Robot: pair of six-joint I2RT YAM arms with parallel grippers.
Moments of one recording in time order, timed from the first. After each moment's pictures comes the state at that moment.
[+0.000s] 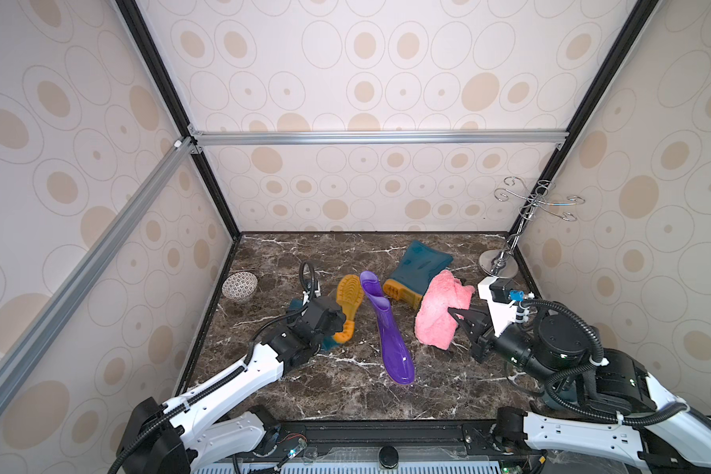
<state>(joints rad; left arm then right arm) -0.71 1.06 0.81 -0.46 -0.57 -0.54 1.19 0.72 1.19 -0.72 0.46 0.19</state>
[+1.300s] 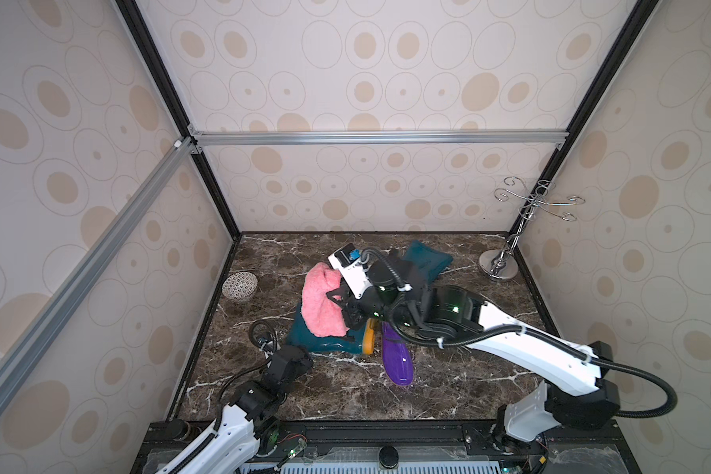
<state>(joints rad) -0.55 0.43 0.20 -0.50 -0.46 -0.98 1.13 1.65 1.78 -0.60 0.10 0.28</state>
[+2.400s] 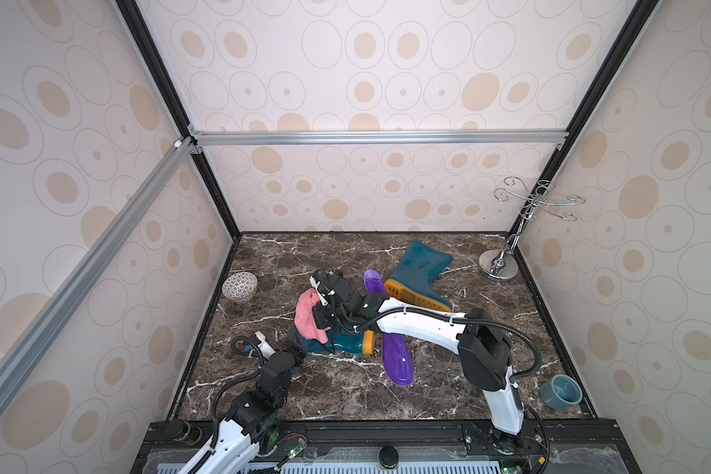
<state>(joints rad) -0.52 0.38 0.06 -0.18 -0.56 -1.02 1.05 2.07 1.69 -0.32 0.04 0.47</state>
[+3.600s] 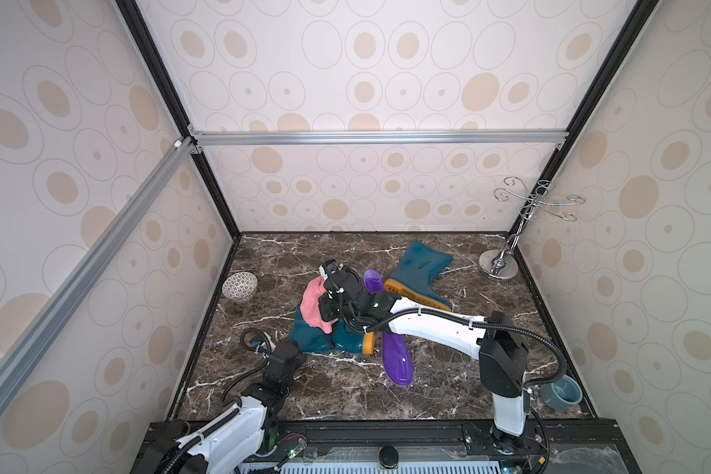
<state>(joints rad) -0.38 0.92 0.04 0.18 -0.40 -1.03 1.04 1.95 1.63 -0.30 0.19 0.49</state>
